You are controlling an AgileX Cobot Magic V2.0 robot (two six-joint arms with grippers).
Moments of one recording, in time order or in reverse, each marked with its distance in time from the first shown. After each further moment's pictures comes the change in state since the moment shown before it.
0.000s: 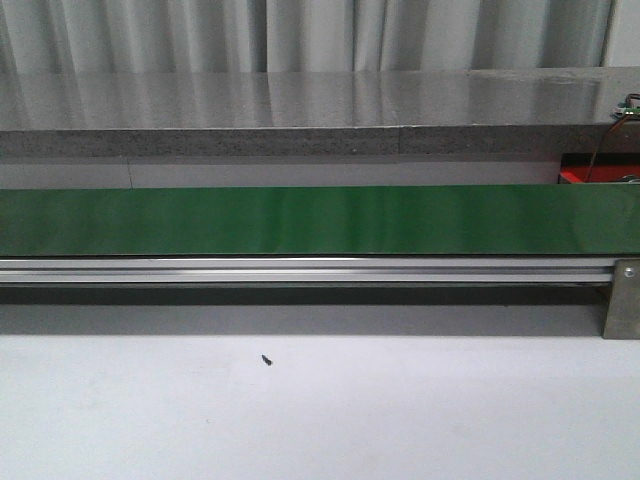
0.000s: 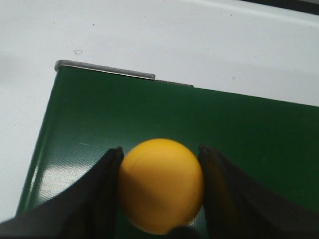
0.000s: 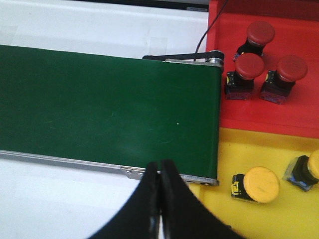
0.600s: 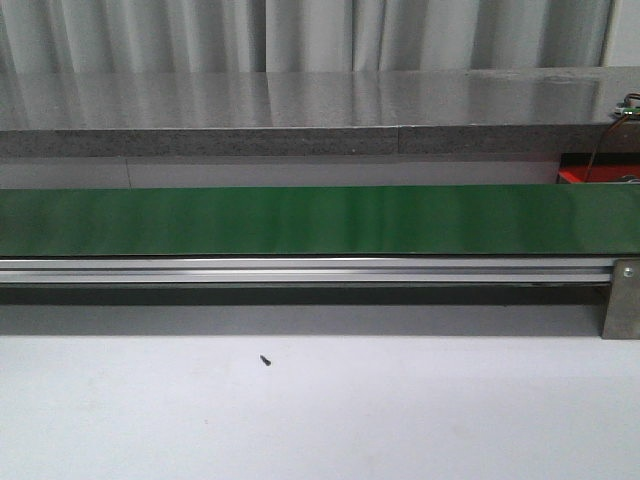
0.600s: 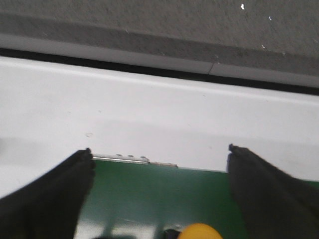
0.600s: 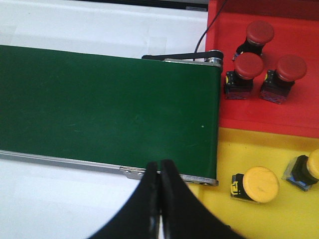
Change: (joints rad) left arm 0.064 -0.059 -0.243 -0.004 0.135 0.002; right arm 0.000 0.000 0.000 0.000 0.000 0.000
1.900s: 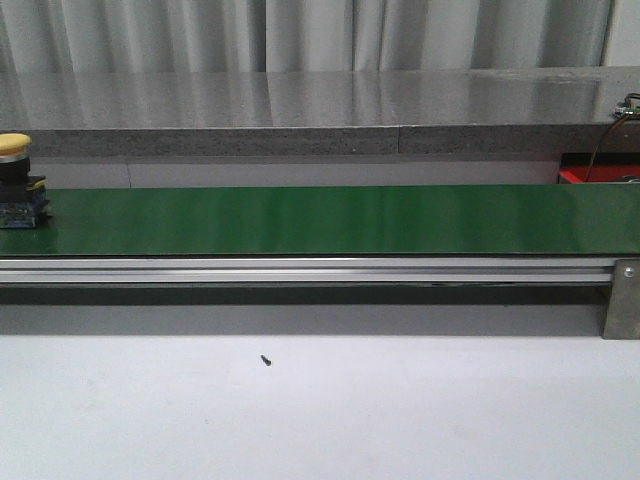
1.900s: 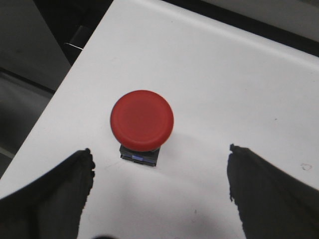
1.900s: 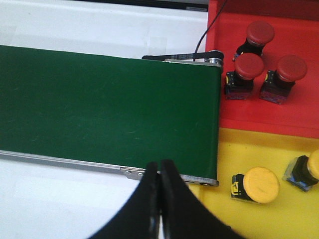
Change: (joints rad) left arm 0.242 0.553 -0.325 0.135 -0.113 -0.071; right arm 0.000 0.000 0.000 0.000 0.000 0.000
